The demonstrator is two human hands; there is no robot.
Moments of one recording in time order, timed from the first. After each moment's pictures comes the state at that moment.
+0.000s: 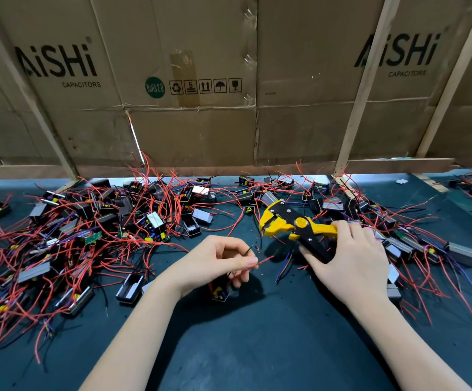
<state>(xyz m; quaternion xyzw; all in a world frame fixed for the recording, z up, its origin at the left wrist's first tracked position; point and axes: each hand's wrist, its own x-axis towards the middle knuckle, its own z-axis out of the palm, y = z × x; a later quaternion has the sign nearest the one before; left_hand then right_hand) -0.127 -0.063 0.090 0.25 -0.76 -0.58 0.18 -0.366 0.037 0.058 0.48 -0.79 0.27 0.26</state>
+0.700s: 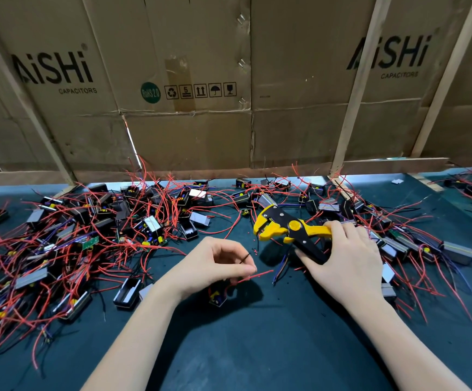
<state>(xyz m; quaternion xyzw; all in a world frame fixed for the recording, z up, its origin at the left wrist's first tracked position) -0.128 -0.063 0.088 0.23 -0.77 -0.57 0.20 -0.367 0.037 0.056 0.49 -0.79 0.29 0.24</state>
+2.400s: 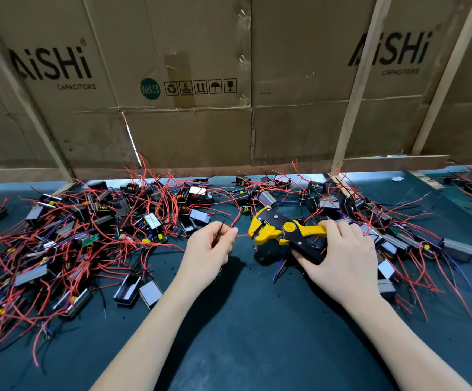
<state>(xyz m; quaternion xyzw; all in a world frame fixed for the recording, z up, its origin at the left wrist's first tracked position) -0.145 -0.062 0.077 0.37 -0.70 -0.47 0.39 -0.365 0.036 0.053 0.51 -0.77 0.28 0.26</state>
